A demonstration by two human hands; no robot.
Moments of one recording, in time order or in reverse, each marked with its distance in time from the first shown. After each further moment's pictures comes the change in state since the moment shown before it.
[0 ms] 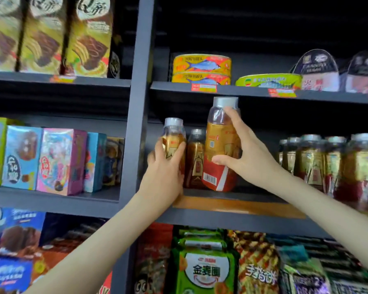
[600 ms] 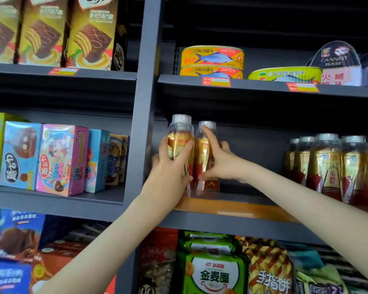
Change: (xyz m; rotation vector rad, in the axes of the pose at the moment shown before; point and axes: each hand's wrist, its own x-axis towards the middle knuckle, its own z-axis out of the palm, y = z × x) left_hand 0.005 -0.014 0.011 -0.081 -0.044 0.015; right_hand 0.052 0.031 0.064 -0.062 -0.384 0.403
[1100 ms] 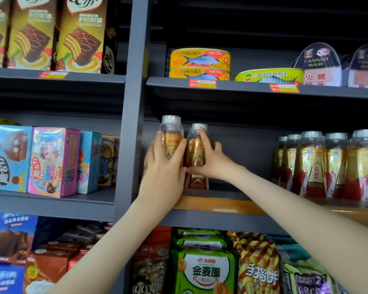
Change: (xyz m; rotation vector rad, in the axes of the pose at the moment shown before) left_hand -0.004 0.013 0.005 0.013 0.191 0.045; right_hand 0.004 0.007 0.008 -0.094 0.113 0.077
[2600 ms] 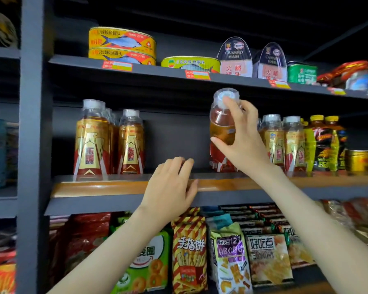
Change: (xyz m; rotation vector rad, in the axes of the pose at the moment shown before) left_hand -0.027 0.132 0.064 -0.131 0.072 0.384; right_hand -0.130 0.116 -0.112 -0.242 0.767 -0.408
